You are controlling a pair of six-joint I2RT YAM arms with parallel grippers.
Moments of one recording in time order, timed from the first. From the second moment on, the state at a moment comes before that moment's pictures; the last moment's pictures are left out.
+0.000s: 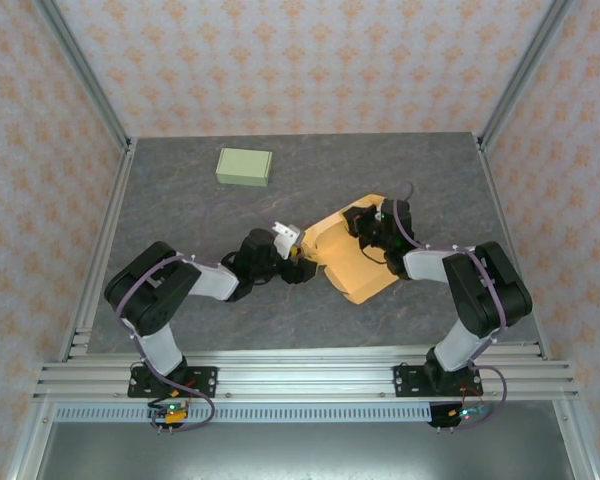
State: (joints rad) left arm -0.60 1.64 0.54 0.60 0.30 -0.23; right arm 0.34 1.66 0.65 0.66 -0.38 1.47
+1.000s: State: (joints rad) left arm -0.60 1.65 0.53 0.66 0.00 -0.24; right arm 0.33 1.78 0.67 0.84 -0.46 1.55
